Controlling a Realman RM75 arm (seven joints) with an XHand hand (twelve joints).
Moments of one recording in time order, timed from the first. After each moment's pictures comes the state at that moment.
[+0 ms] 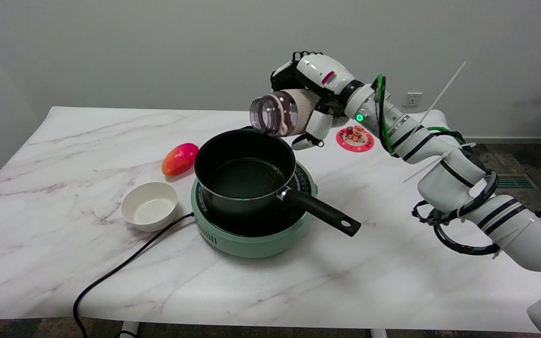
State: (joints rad) arm 0.37 -0.93 -1.82 1.41 -0.32 0.39 1.33
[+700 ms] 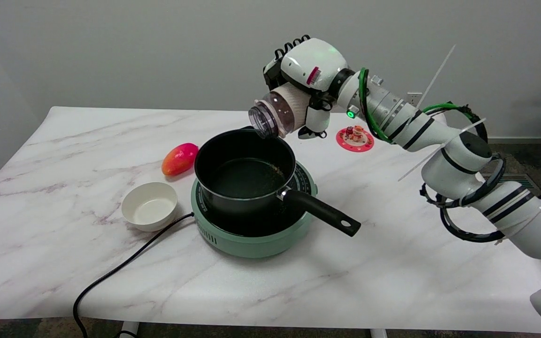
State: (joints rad) arm 0.42 -0.90 -1.85 1.52 -0.63 0.35 1.27
